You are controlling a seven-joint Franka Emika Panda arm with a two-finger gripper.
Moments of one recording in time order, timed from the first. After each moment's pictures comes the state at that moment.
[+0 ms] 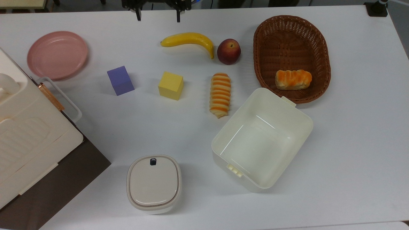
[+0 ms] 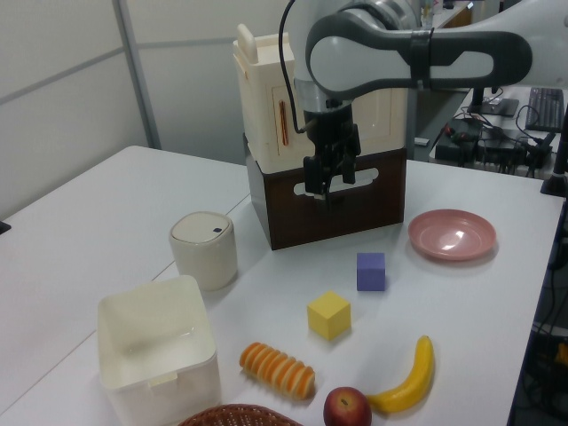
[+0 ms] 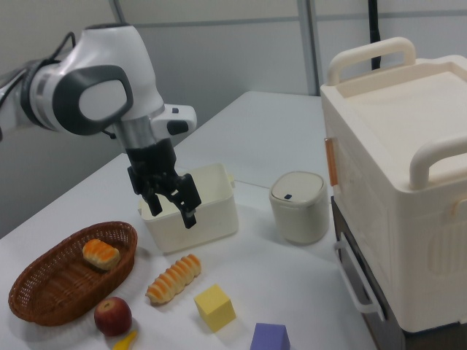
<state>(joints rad) 0.00 0.06 0.00 -1.57 -0.05 1.57 -0.01</state>
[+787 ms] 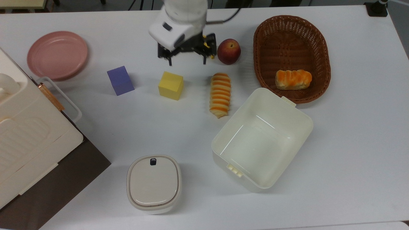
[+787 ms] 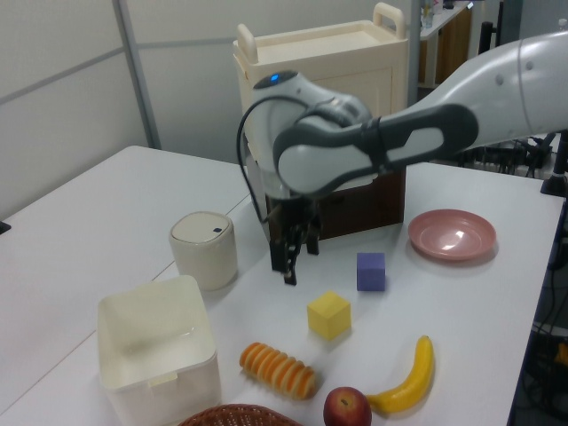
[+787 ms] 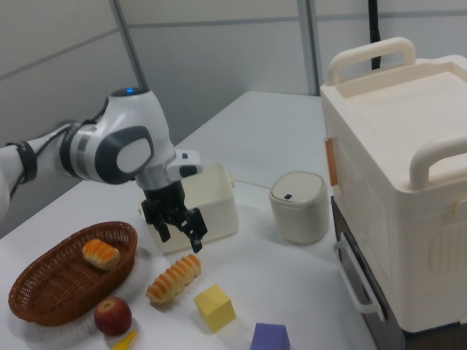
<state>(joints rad) 0.09 0.18 0.01 -1.73 -0.04 1.86 0.03</state>
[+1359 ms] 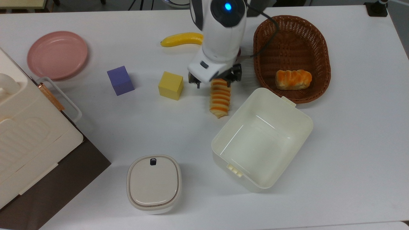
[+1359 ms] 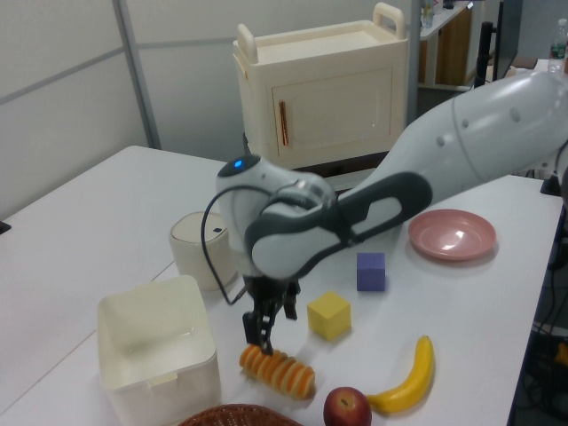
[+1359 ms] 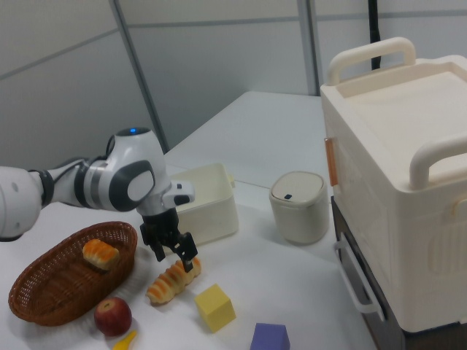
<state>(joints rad) 0.21 0.35 0.02 -1.75 -0.04 2.01 0.16</state>
